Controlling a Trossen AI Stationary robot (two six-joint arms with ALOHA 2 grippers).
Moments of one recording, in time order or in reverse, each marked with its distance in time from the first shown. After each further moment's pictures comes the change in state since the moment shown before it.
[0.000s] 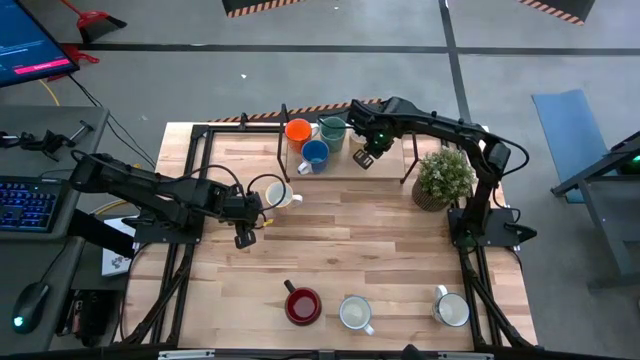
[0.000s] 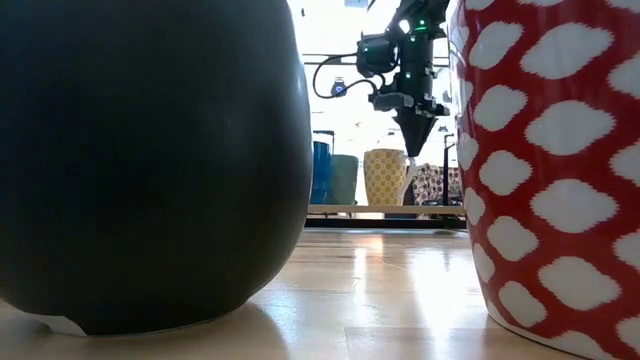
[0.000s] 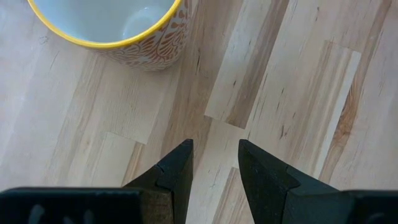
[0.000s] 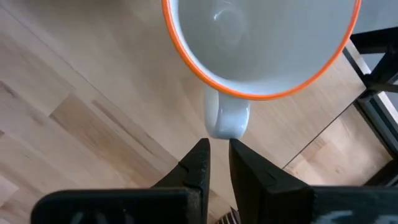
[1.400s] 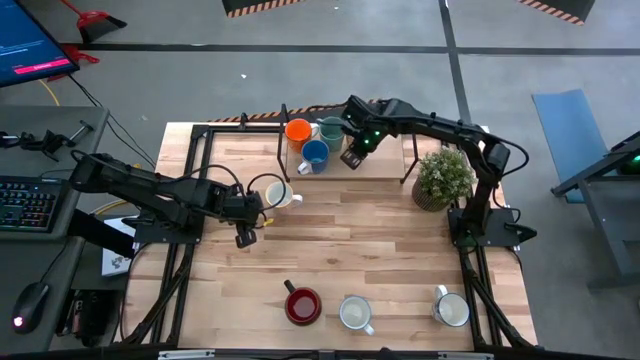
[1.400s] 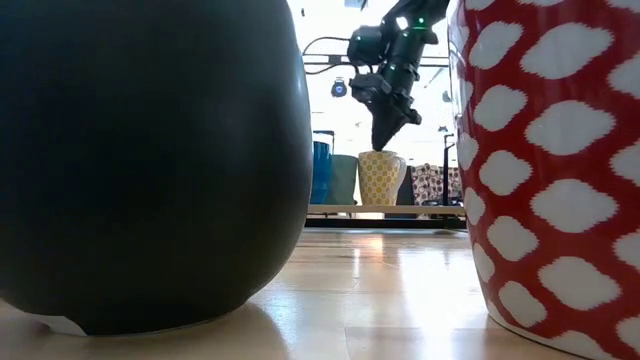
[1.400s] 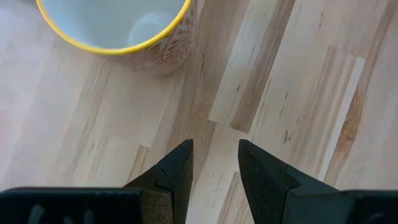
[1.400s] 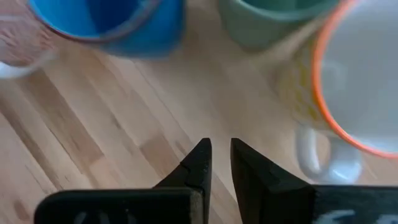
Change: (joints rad) left arm 0.000 0.000 0.000 0.011 -0.021 -0.001; right arm 0.026 0.000 0.000 0.218 -0.220 -0.067
